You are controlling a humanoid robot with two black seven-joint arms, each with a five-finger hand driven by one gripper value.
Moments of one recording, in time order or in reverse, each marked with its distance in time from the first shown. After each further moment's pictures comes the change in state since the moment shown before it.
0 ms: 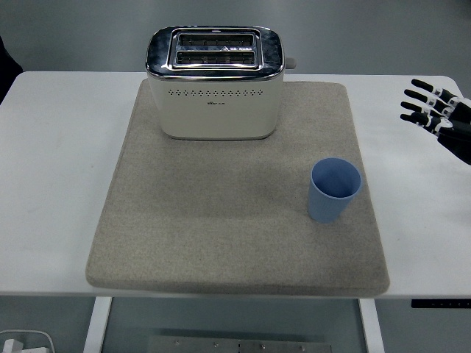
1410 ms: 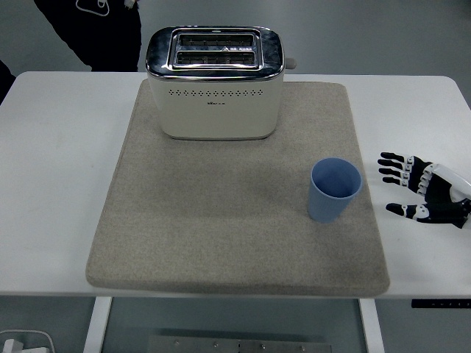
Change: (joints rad) left arm 0.000 0.000 0.000 0.000 0.000 0.000 0.000; right arm -0.264 -0.079 -0.005 0.274 -0.460 -0.163 0.248
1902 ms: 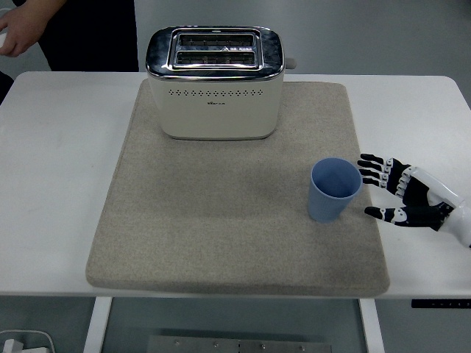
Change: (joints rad) left arm 0.000 0.000 0.000 0.000 0.000 0.000 0.000; right arm -0.008 0.075 -0.001 0.026 -0.023 -0.053 0.000
